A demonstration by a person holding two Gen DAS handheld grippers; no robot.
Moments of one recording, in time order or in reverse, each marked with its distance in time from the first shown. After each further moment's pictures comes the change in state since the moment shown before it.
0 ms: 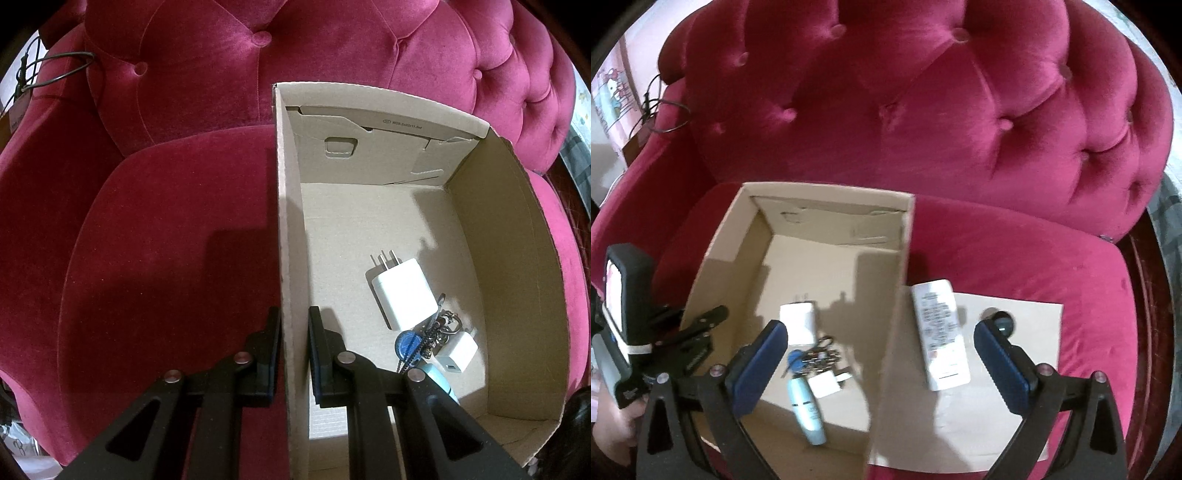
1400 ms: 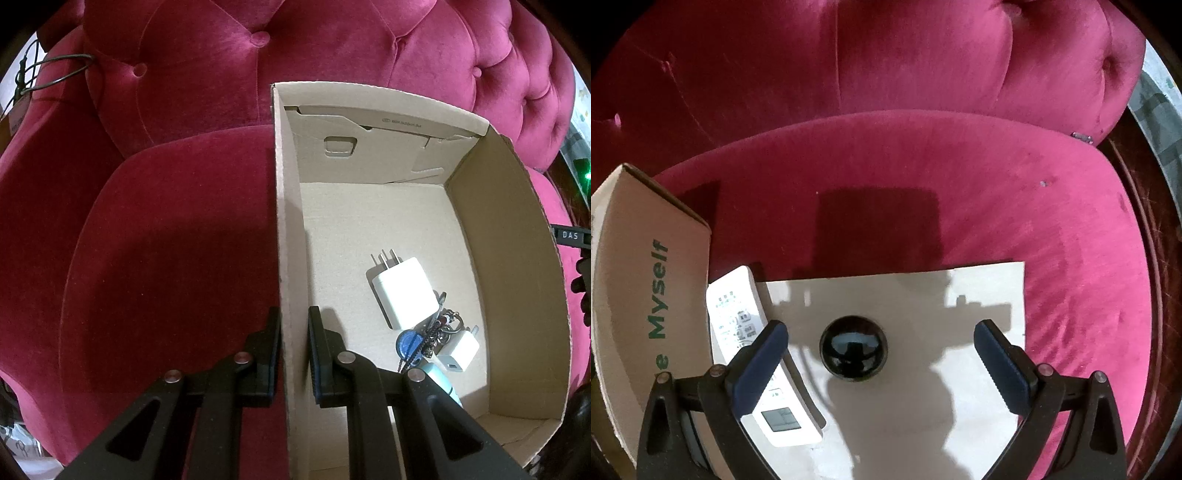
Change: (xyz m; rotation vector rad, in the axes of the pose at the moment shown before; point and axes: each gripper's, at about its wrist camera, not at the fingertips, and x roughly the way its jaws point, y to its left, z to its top) left arm 0.001 -0.003 -0.001 0.009 -0.001 0.010; right arm 0.138 -0.150 -0.016 0.237 0.229 -0.098
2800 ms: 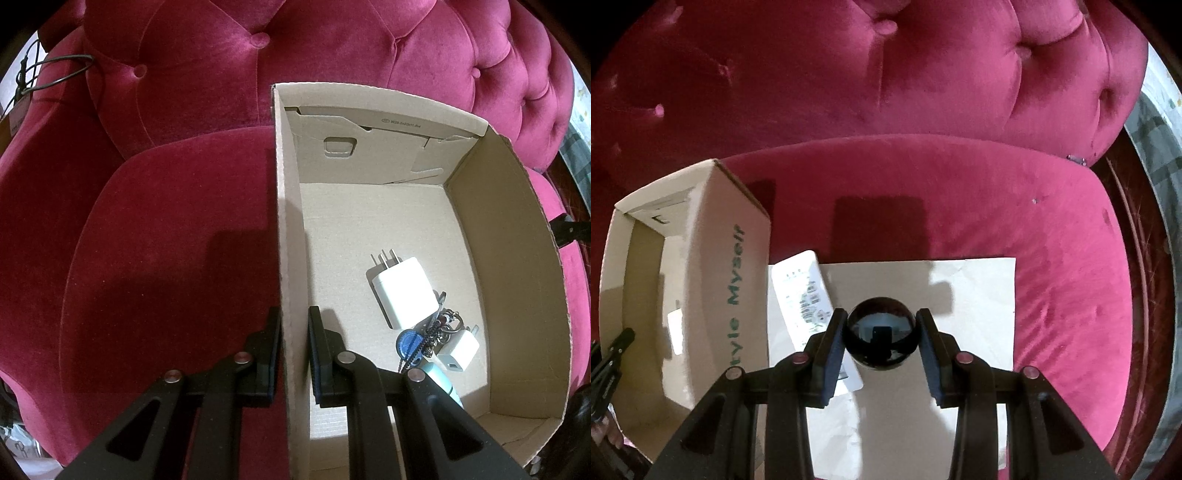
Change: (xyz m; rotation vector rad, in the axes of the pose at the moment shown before) left arm -0.001 -0.003 -0.001 -0.004 -0.004 0.002; right arm -0.064 0.032 -0.010 -0.059 -0.023 0.005
